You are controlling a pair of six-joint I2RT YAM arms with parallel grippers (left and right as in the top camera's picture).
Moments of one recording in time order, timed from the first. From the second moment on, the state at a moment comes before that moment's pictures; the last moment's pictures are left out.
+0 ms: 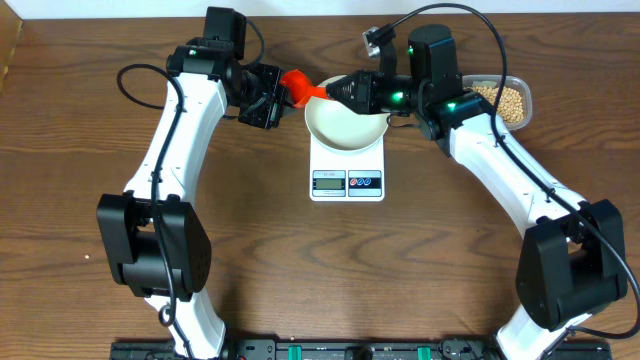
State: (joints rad) left arm -0.13 1.94 1.73 -1.00 0.53 -1.39; right arm 0.37 1.84 1.41 -0.10 -0.77 0.57
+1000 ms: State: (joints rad) left arm -0.13 1.94 1.73 -1.00 0.53 -1.38; right arm 0.37 1.84 1.41 -0.12 -0.77 0.57
